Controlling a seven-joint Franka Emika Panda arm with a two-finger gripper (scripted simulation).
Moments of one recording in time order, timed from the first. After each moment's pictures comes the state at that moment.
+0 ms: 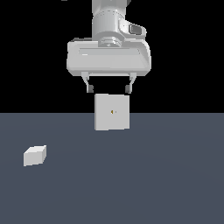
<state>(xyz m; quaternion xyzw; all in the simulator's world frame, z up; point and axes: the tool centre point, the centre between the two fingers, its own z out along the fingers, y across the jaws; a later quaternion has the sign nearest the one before) -0.024 0.007 0.156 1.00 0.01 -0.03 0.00</state>
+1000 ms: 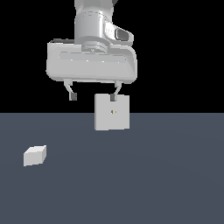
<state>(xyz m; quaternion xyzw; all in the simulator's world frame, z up) -0.035 0.043 0.135 1.00 0.05 0.02 -0.01</state>
